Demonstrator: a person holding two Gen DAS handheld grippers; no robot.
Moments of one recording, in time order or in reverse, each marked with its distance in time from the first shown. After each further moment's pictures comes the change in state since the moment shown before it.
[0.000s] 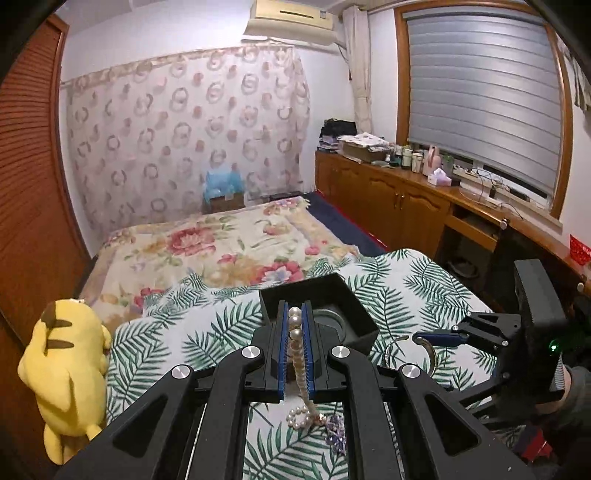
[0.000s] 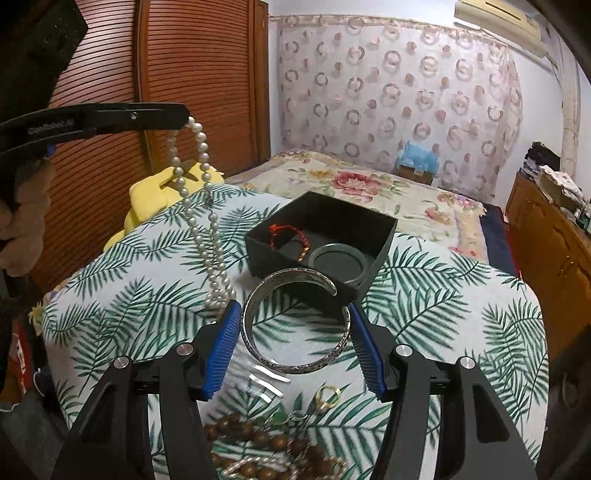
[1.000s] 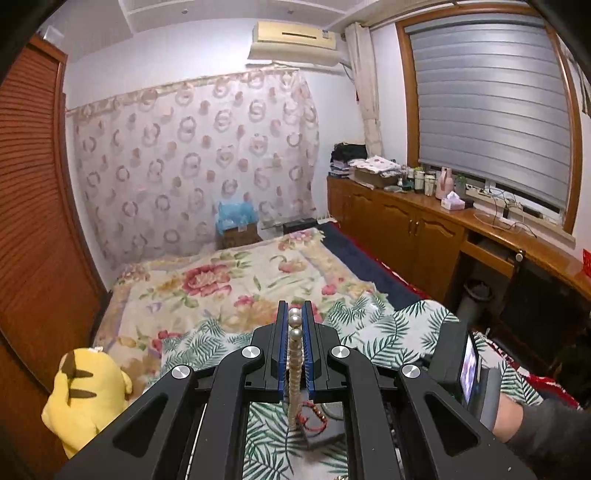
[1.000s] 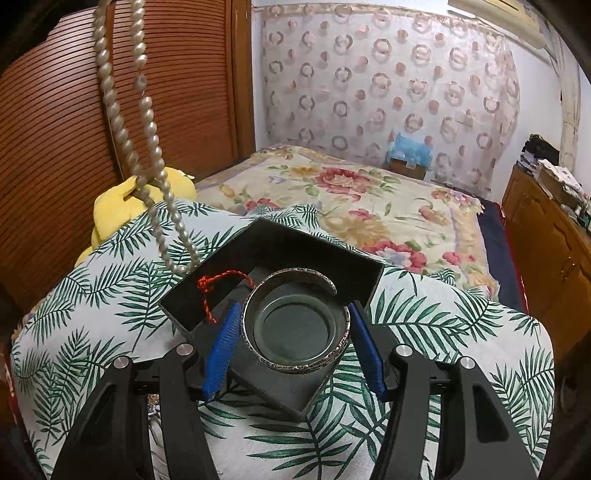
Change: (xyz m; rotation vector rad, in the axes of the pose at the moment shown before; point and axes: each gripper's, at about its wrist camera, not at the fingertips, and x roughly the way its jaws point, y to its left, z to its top) left arm 0.004 0.001 0.089 0.035 -0.085 0.059; right arm 0.081 -0.046 0.053 0.028 0.033 -0.028
